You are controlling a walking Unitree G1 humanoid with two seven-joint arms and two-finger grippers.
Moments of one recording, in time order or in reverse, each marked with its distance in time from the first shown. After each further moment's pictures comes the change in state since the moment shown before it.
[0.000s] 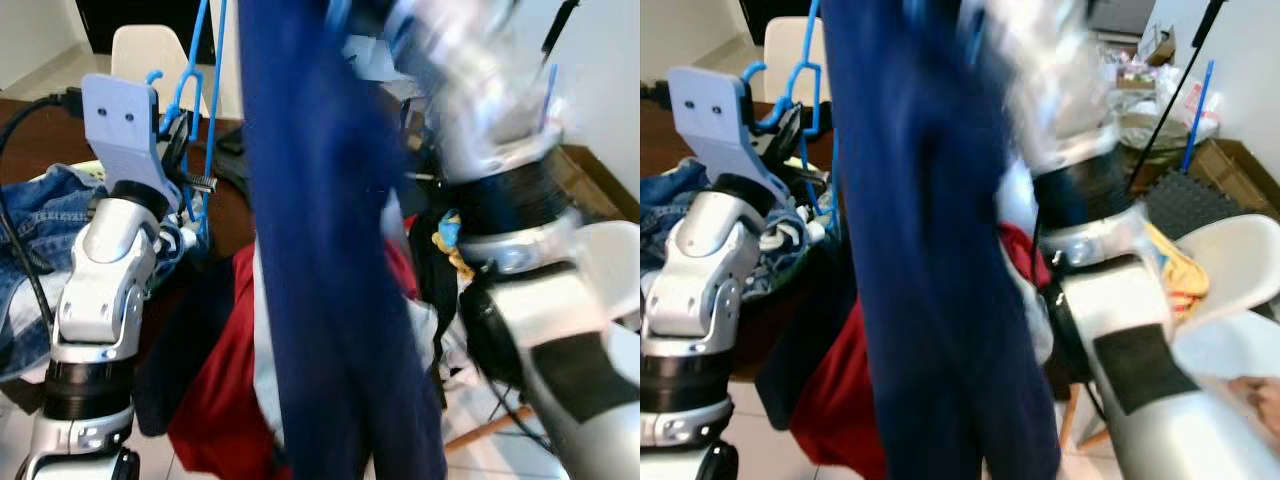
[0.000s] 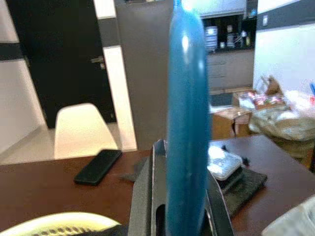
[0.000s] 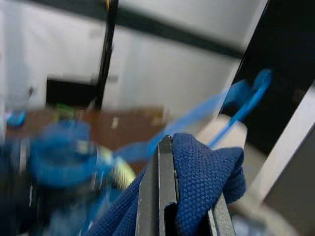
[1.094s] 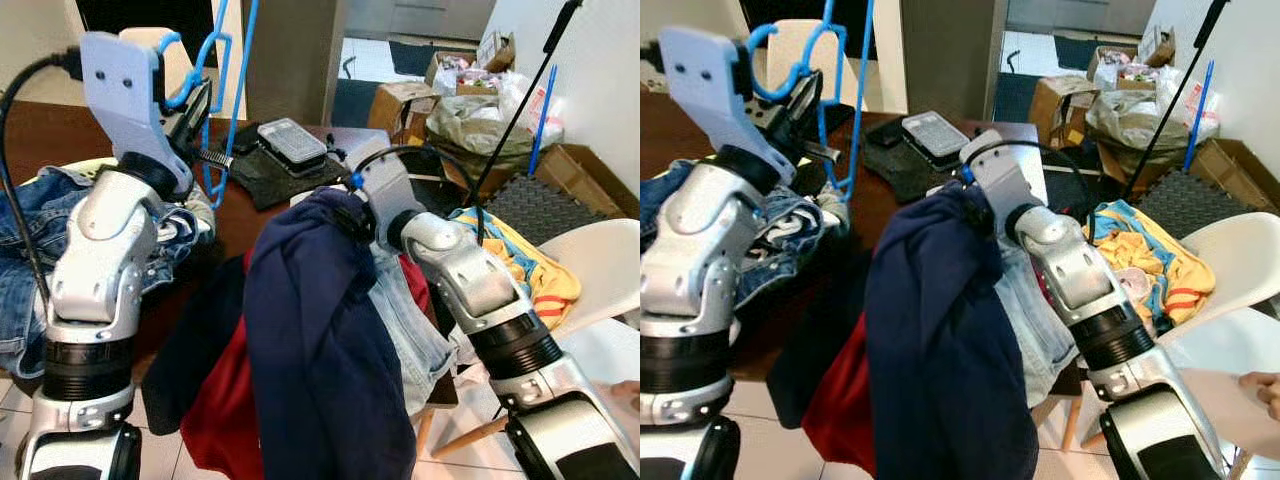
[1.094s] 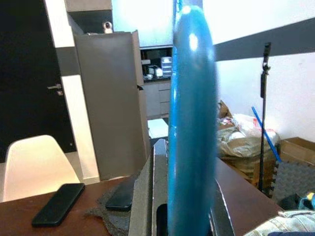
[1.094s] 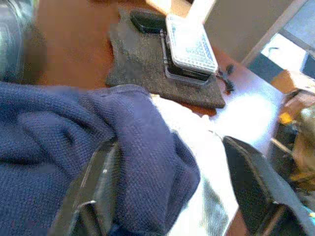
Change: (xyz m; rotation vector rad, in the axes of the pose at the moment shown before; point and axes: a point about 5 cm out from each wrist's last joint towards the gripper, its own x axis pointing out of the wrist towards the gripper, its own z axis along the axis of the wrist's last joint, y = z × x) left arm 0.015 -0.001 0.031 -0.040 -0.100 -0.176; right arm -0.082 -0.017 -0.116 0.042 0.481 -0.417
